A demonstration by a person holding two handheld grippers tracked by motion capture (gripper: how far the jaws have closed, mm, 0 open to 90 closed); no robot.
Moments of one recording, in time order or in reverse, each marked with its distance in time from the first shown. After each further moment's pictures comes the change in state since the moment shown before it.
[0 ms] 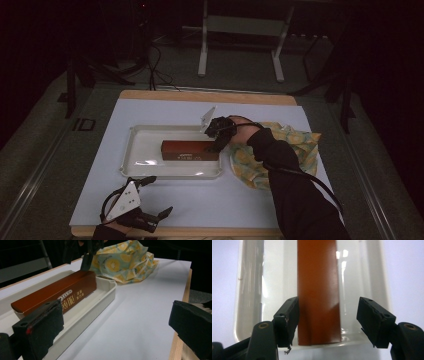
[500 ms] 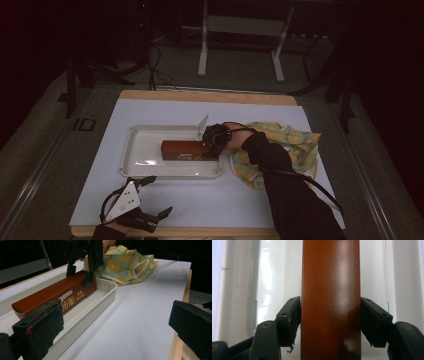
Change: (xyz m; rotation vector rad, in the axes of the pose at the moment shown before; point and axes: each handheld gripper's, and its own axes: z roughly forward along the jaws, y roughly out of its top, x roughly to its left) left arm 0.000 0.000 0.000 -0.001 -0.001 0.002; right arm 0.004 -0.003 0.037 0.062 0.058 -0.029
